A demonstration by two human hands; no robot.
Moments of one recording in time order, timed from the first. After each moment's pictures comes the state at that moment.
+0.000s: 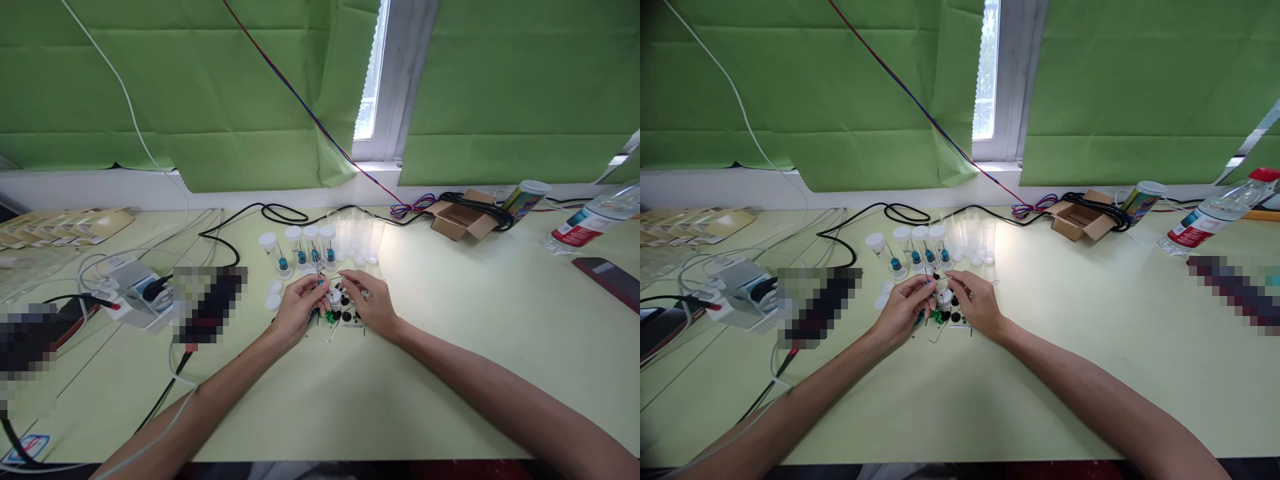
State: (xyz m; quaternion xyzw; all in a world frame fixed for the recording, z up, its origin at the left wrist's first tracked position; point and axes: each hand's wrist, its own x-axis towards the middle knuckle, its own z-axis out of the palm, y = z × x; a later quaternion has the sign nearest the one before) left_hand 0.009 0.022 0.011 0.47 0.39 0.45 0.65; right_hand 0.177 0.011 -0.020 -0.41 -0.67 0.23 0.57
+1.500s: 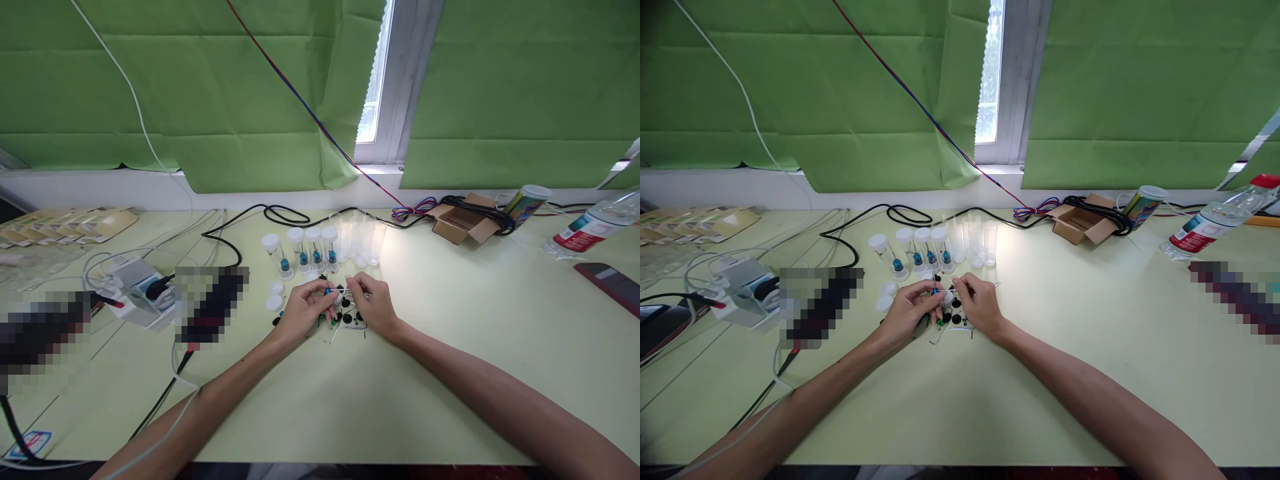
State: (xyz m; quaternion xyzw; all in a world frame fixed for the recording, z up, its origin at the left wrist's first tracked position) left_hand 0.009 0.017 0.010 0.57 0.40 0.40 0.59; right_hand 0.177 0.014 -0.019 -0.47 -0.66 0.22 0.55
